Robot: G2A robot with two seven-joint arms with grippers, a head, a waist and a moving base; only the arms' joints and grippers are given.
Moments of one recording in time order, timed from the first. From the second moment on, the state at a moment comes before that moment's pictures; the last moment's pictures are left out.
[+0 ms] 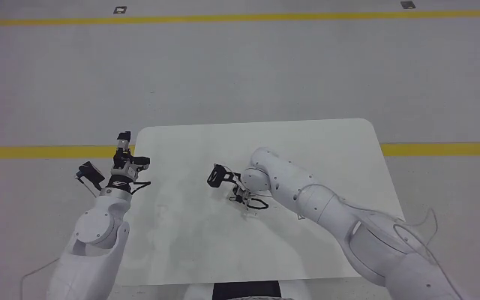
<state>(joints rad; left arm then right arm) 1.73 -1.15 -1.60 -1.80 -0.42 0.00 0.00 -0.66 -1.49 0.32 -0.96 -0.74 -0.34 1.10</state>
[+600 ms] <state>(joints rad) 1.73 -1.15 -1.60 -1.80 -0.42 0.00 0.00 -0.67 -1.50 0.34 -0.97 -0.79 -0.34 1.11</state>
